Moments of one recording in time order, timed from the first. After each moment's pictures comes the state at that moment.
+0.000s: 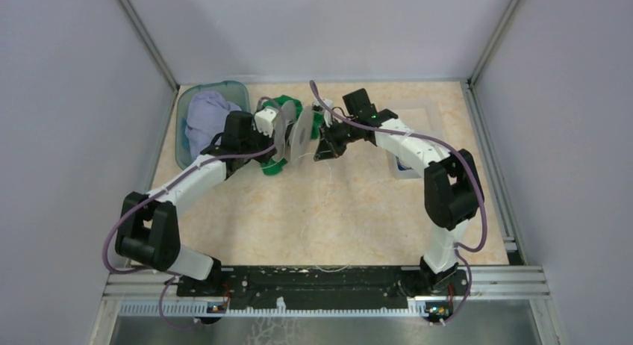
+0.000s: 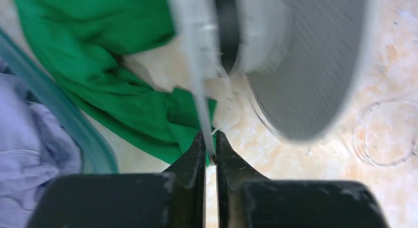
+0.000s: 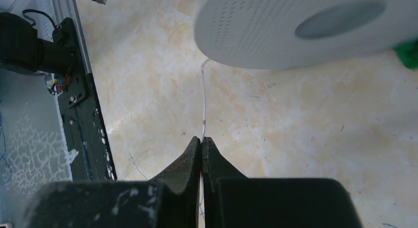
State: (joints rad) left arm -0.35 1.46 0.94 -0.13 0.23 0.10; right arm 0.51 1.82 1.44 -0.48 -0.80 -0.15
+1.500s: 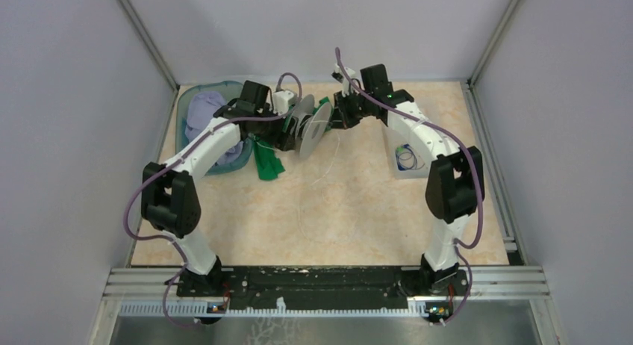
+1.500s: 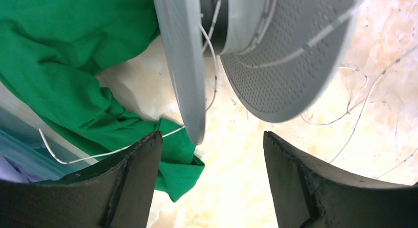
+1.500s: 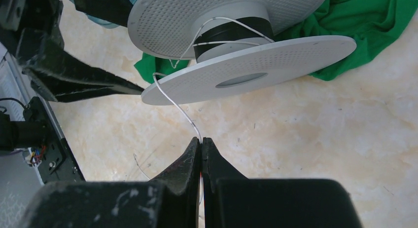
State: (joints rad) left arm -0.38 1.78 1.51 -0.62 0.30 0.14; right arm 0.39 1.86 1.65 -0.52 -0.63 -0.01
